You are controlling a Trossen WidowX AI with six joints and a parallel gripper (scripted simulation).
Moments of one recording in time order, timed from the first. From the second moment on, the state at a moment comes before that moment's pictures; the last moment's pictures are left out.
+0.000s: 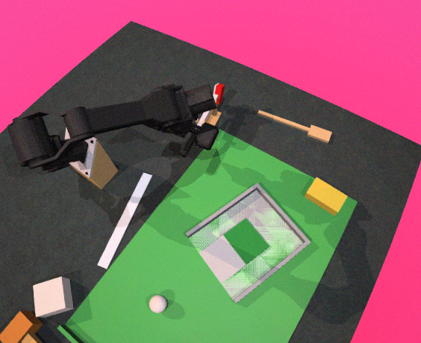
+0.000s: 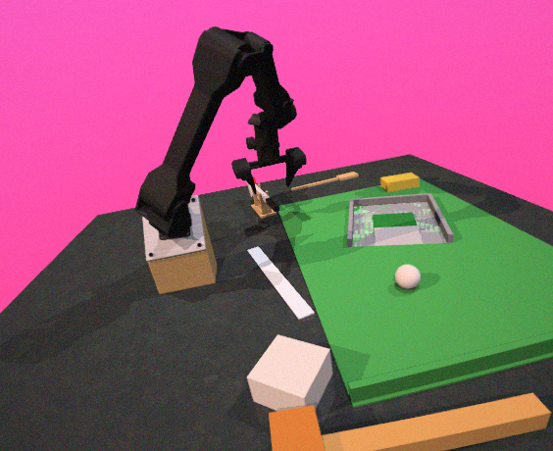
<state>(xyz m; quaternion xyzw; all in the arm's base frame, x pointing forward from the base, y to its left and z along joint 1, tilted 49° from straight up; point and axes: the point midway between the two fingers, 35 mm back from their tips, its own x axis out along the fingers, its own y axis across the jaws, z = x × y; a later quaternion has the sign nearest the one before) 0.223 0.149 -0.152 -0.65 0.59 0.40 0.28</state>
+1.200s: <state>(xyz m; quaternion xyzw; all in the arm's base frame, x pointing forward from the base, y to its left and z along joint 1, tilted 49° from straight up) 0.223 0.101 -0.189 -0.66 0.58 0.40 0.26</state>
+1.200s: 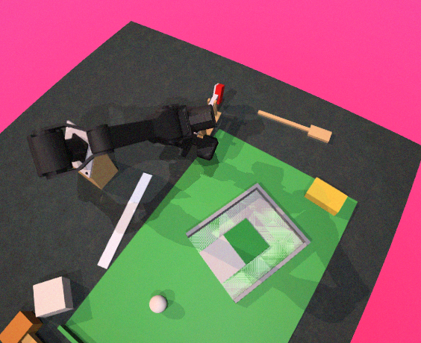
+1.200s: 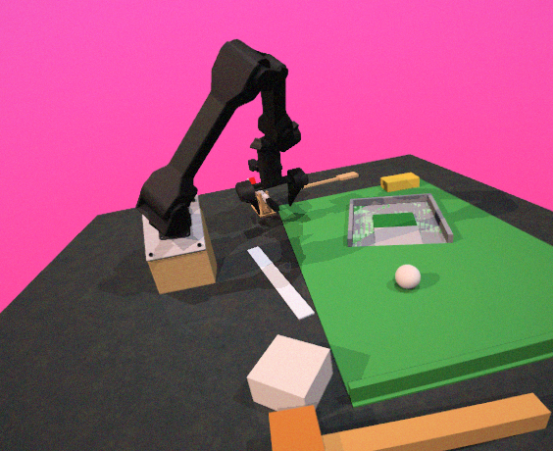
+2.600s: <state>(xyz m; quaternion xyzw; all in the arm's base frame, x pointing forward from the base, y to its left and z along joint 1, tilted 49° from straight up) 0.220 0.107 -0.182 -0.66 0.59 0.40 0.25</state>
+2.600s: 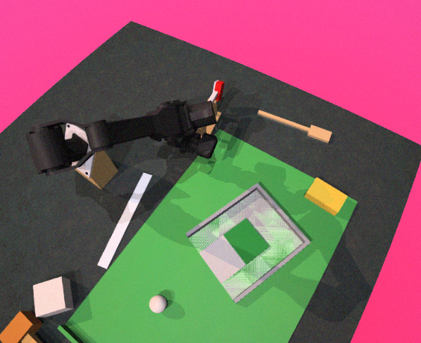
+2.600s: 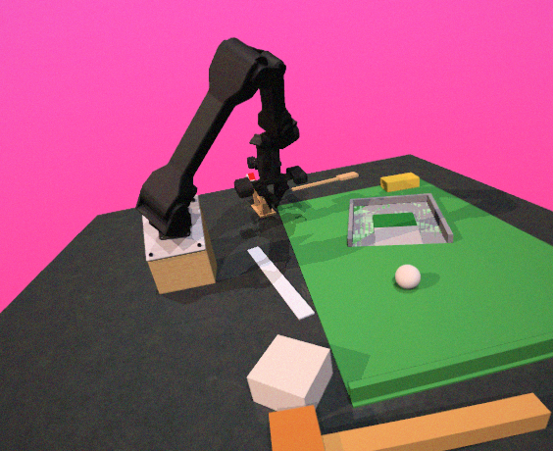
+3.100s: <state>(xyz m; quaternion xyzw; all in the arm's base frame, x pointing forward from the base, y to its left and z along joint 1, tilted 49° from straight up) 0.219 0.156 -0.130 -0.65 0.59 0.38 0.27</state>
